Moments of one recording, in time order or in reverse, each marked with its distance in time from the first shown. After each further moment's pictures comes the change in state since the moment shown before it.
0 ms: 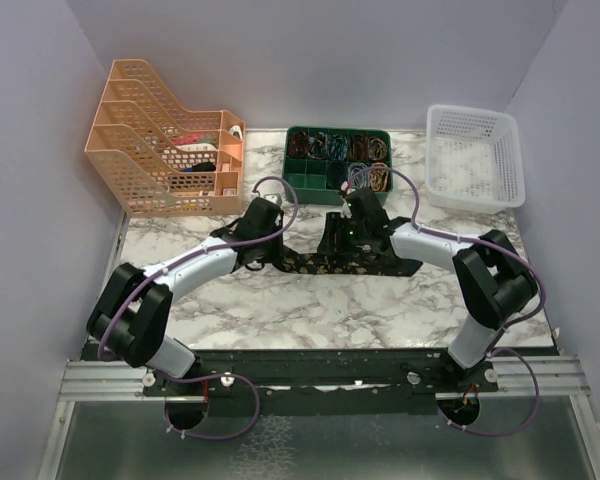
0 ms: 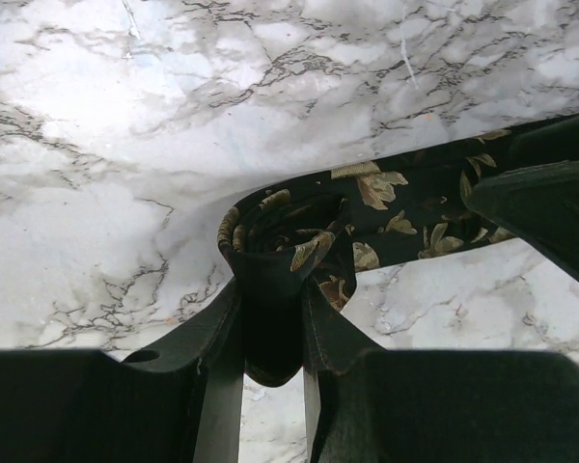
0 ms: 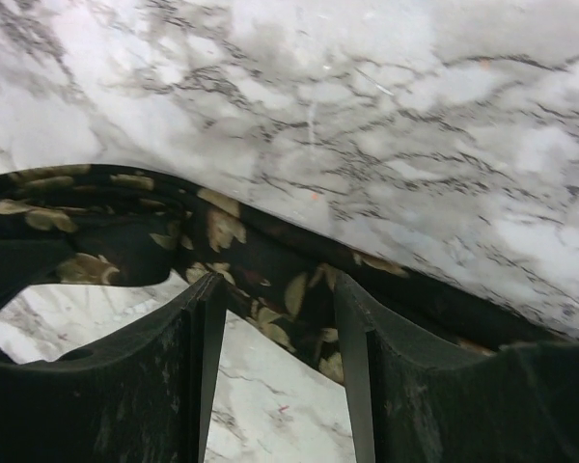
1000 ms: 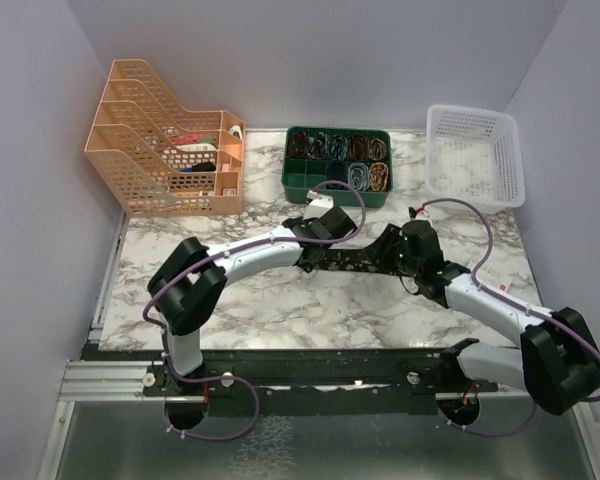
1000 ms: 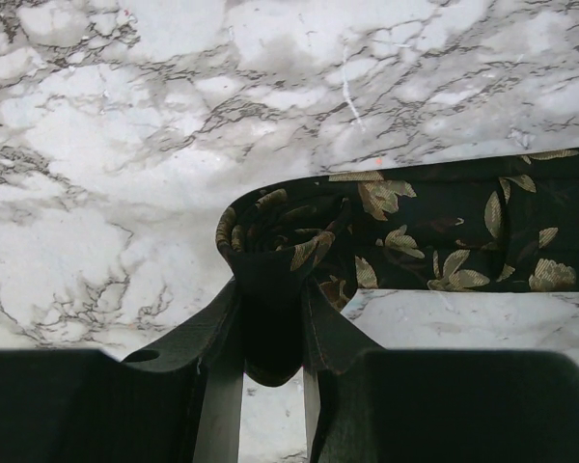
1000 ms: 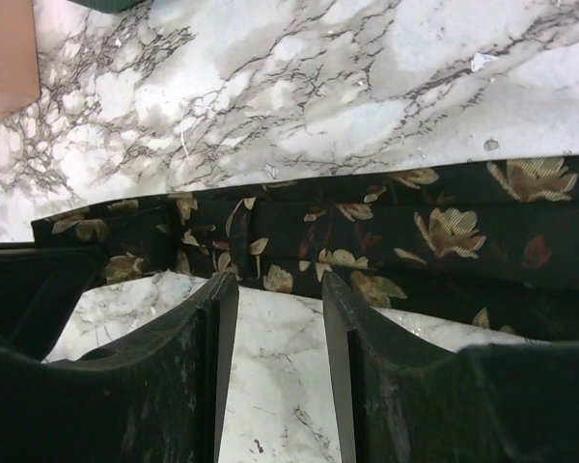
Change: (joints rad) left arm -0.337 0.322 0.425 -0.349 -0.533 -0.103; right arm -0.126 -0.532 -0.494 0.163 0.249 0.232
